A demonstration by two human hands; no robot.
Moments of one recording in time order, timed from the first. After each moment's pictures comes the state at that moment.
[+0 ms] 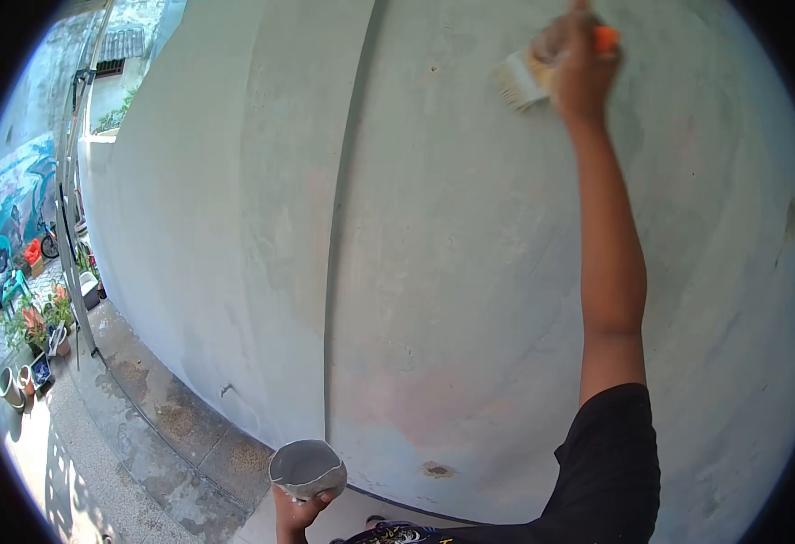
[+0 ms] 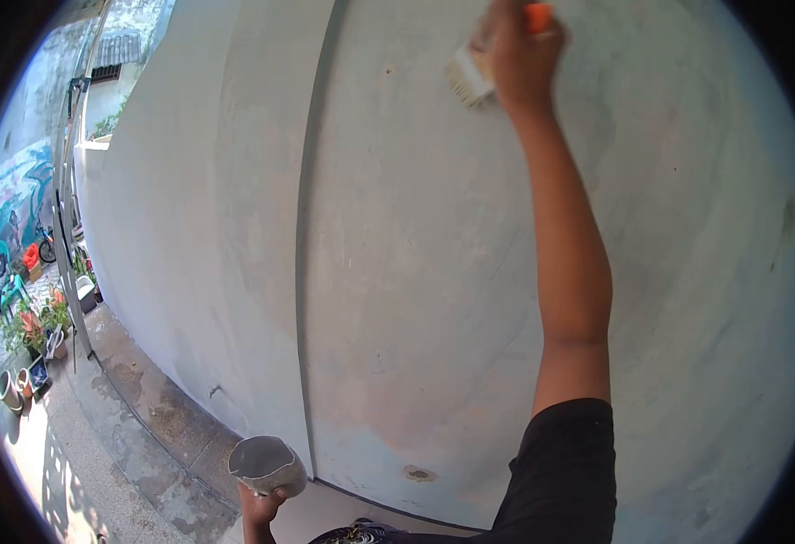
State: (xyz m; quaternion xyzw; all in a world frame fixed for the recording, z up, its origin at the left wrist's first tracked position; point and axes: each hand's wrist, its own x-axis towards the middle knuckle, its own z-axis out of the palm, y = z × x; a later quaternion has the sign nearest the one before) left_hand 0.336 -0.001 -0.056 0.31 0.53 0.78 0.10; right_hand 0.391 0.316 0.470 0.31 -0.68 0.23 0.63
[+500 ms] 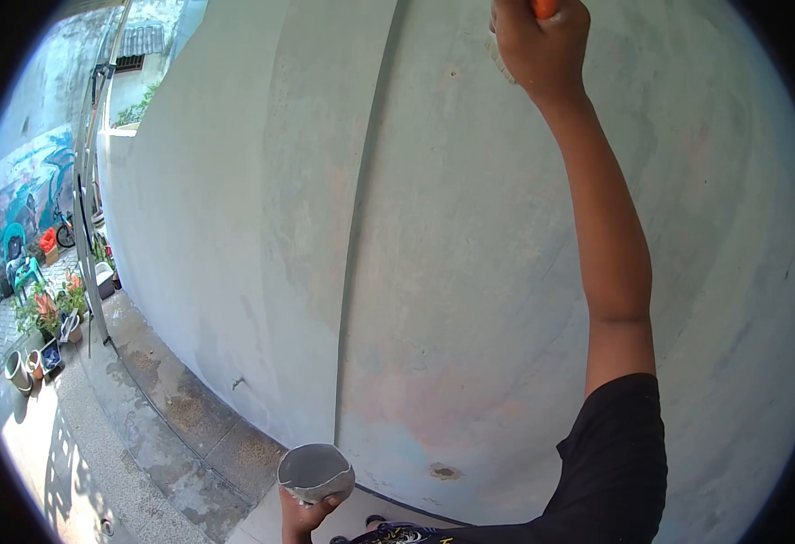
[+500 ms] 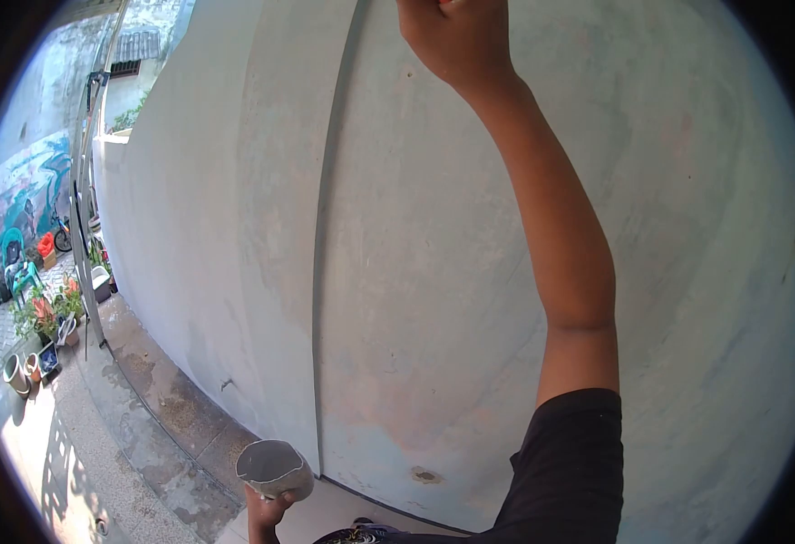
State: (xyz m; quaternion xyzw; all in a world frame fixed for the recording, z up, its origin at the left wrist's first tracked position) left_hand 0.350 -0.012 -0.062 0.31 0.53 0.78 0.09; right_hand 0.363 0.241 0.467 0.34 -0.66 -0.08 0.67
